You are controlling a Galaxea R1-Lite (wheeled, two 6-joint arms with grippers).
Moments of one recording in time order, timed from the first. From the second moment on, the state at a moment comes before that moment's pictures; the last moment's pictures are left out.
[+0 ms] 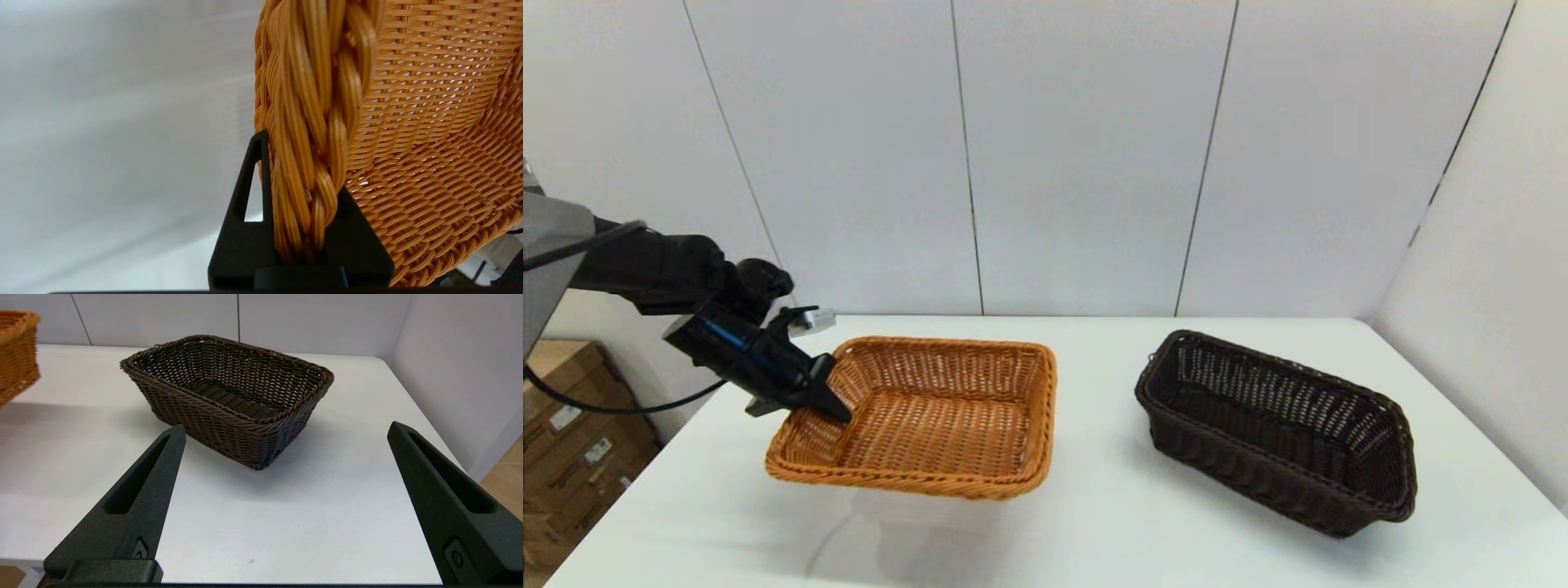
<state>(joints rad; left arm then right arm) 0.05 2.17 -1.52 0.79 -0.52 0.10 -0.01 0.00 0.00 0.01 0.01 -0.02</state>
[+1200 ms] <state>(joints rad) -0.26 2.21 -1.51 0.69 -0.41 -0.24 -0.01 0.00 0.00 0.01 0.01 -0.02</state>
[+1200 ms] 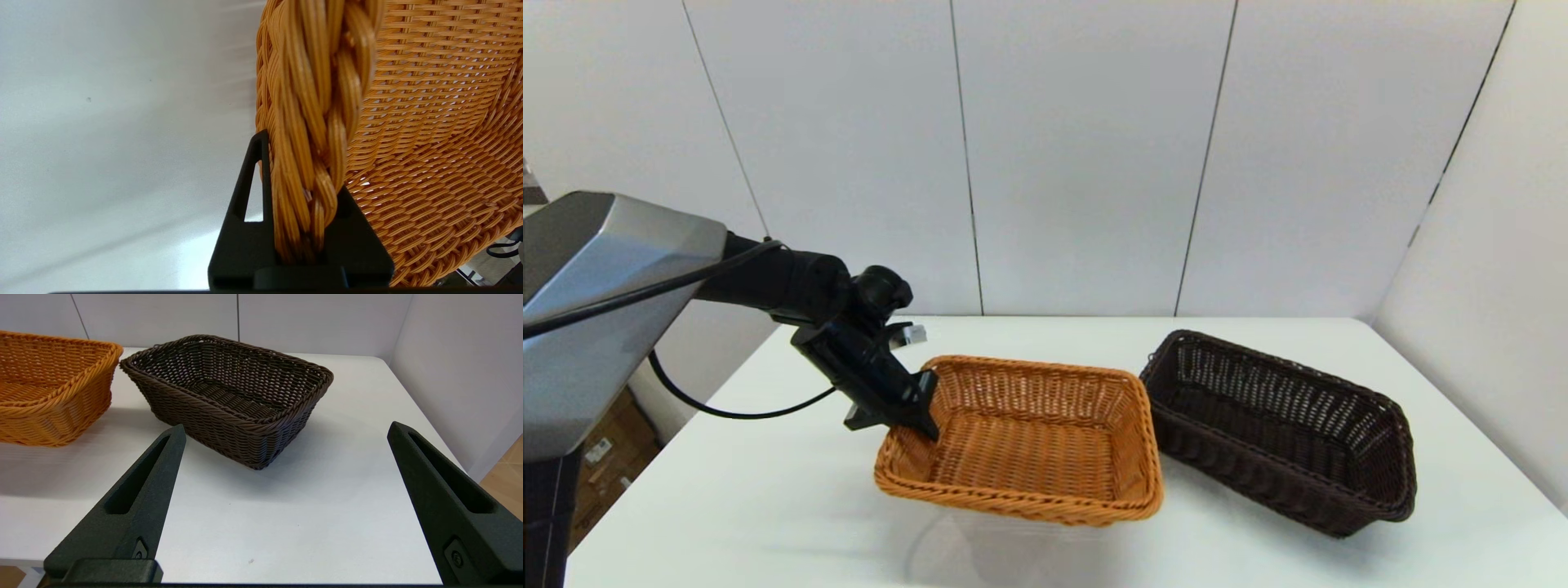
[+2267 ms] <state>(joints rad) -0.18 2.20 -1.42 0.65 -0.40 -0.21 -0.01 0.00 0.00 0.01 0.01 -0.02</state>
